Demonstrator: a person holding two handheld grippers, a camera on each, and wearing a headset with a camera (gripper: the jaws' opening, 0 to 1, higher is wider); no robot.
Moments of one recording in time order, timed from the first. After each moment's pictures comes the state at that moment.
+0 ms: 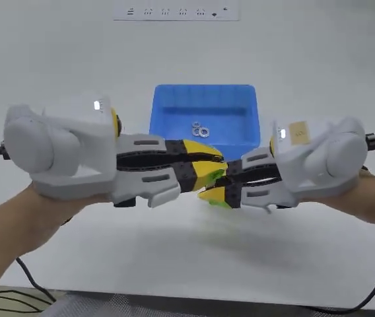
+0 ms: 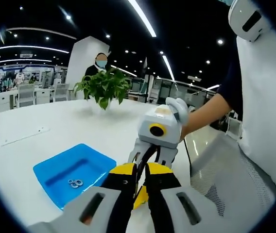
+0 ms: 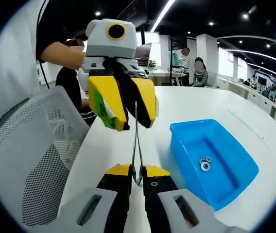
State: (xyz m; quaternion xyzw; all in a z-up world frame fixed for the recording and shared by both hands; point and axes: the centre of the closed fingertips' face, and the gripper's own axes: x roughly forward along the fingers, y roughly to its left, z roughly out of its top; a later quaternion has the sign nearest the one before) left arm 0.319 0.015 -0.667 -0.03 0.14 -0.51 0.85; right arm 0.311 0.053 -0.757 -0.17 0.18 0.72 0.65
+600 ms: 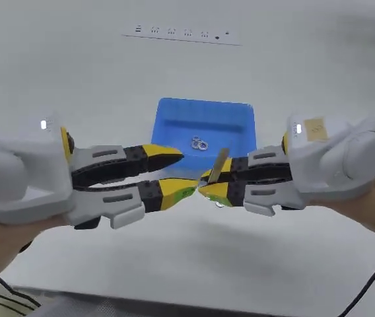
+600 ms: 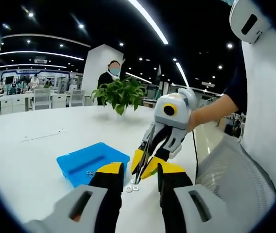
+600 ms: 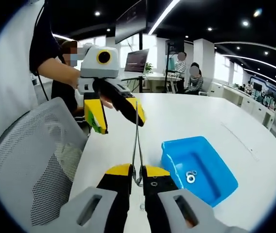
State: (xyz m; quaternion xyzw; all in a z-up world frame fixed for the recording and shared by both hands) left arm 0.301 0.065 -0.663 -0.03 0.12 -0.44 0.89; right arm 0.318 0.054 -0.712 -0.18 0.16 0.71 0.67
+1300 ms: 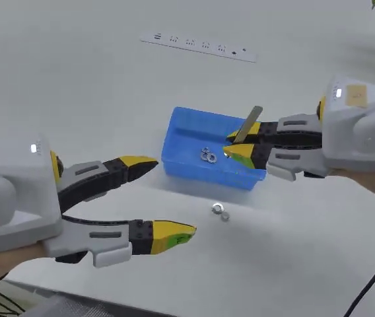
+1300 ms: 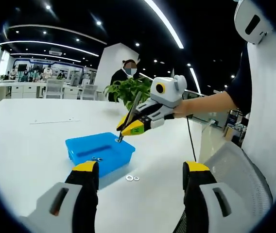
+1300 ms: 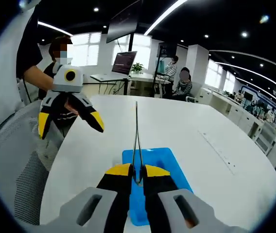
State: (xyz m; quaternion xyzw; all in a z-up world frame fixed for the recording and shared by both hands) left arm 0.288 0.084 -0.679 -0.07 0.14 -0.39 0.91; right arm 0.389 0.060 -0.685 -0.22 0.12 0.67 0.70
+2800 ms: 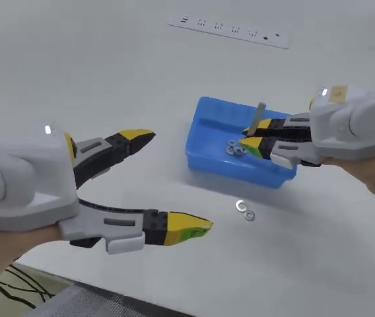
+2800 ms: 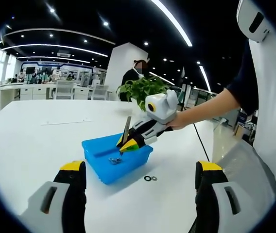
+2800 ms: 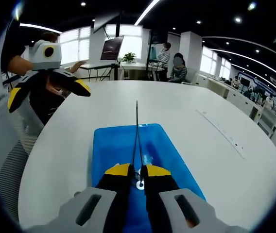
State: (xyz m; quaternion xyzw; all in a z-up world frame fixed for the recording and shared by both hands) left arm 0.319 0.106 -0.681 -0.05 0.14 -0.35 0.92; right arm 0.433 0.072 -0.749 -0.22 0.18 0.65 0.71
